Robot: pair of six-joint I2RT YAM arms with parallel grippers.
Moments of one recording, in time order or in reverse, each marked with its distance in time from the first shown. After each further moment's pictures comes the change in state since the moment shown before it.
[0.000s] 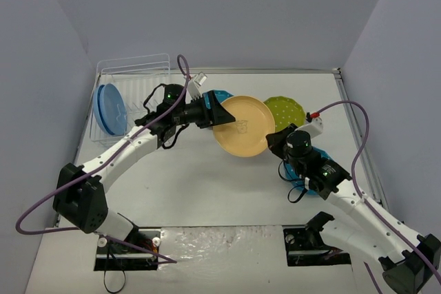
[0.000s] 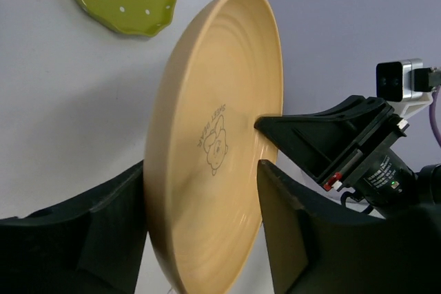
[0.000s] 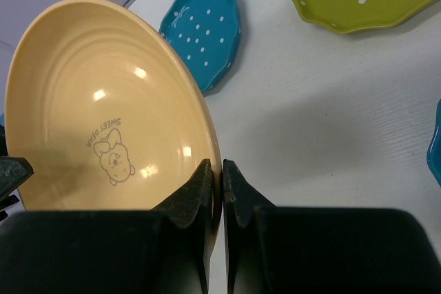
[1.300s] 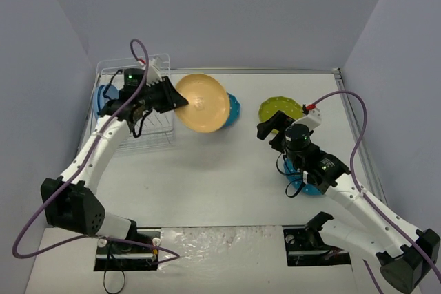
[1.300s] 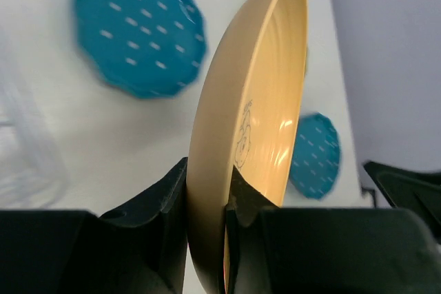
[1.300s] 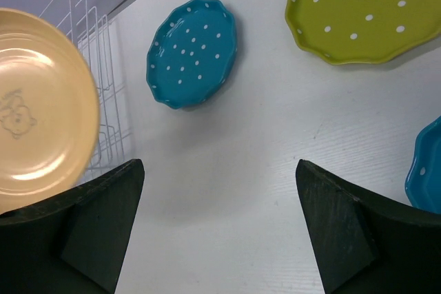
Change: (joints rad) left arm 0.319 -0.067 0.198 -0.421 -0.169 0.263; right arm -0.001 0.057 0.084 -0.017 0.032 -0.131
